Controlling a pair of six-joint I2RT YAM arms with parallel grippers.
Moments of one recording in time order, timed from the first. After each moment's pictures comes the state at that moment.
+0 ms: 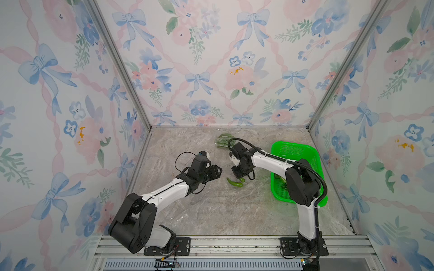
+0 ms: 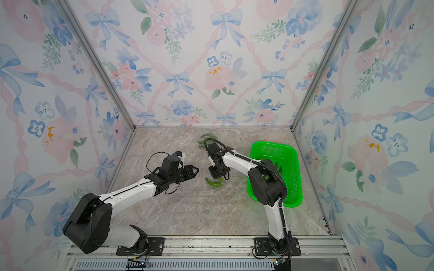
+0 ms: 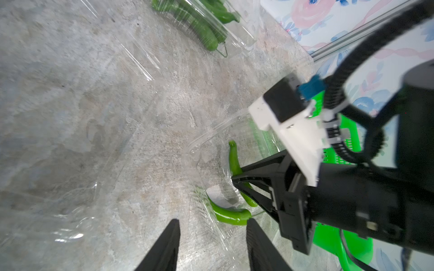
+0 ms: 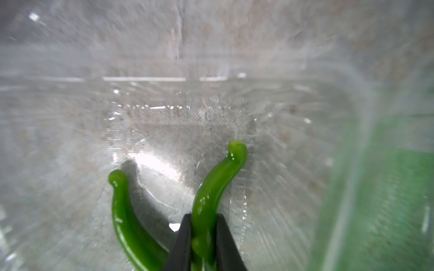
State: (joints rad) left arm -0.52 1.40 0.73 0.00 0.17 -0.76; right arm 0.66 2.03 1.56 -0.84 -0.02 0.16
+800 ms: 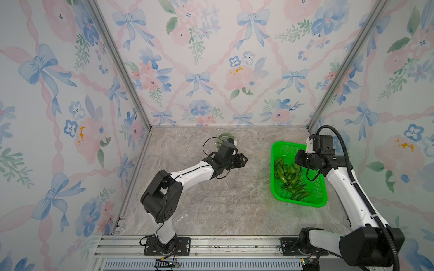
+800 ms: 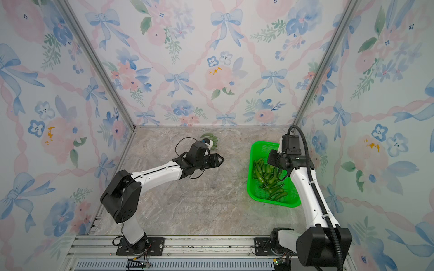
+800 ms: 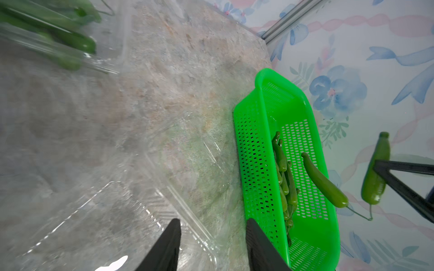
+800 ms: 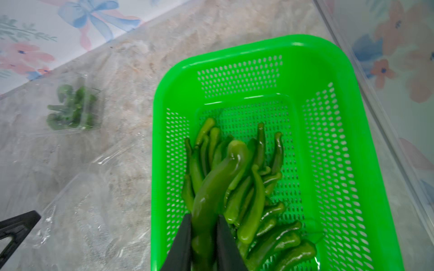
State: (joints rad) left arm -0.73 1.80 1.25 -0.03 0.18 -0.75; right arm -0.05 1.24 1.13 -0.79 -0.04 0.32
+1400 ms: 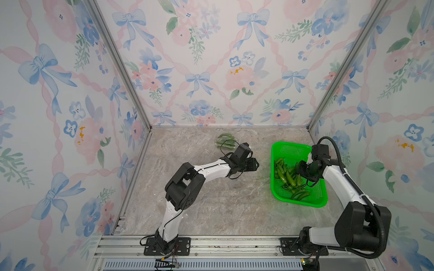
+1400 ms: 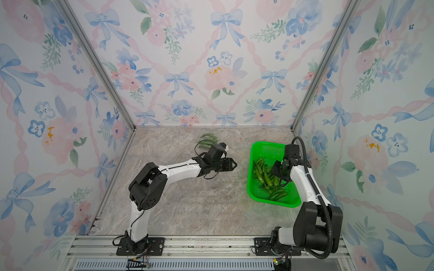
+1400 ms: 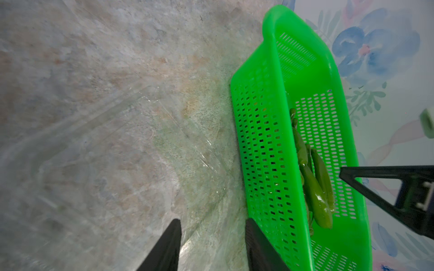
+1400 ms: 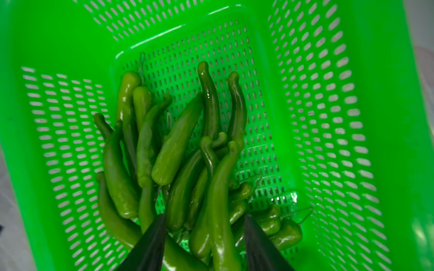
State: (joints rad) left arm -0.79 2.05 1.45 -0.08 0.19 -0.72; right arm -0.15 1.35 1.00 -0.76 -0.05 0.33
